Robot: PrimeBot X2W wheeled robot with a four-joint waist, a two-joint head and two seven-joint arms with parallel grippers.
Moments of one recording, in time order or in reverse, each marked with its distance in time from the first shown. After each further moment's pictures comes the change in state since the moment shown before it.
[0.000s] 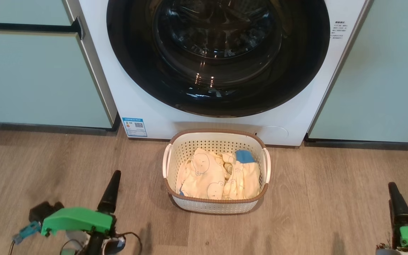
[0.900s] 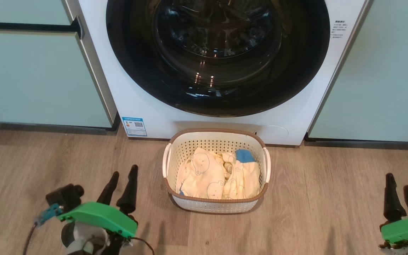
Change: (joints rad) left arm -0.001 0.003 -0.054 -0.066 0.553 0.000 -0.075; right arm -0.015 0.004 -0.016 -0.035 -0.626 0.000 -0.070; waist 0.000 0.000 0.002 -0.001
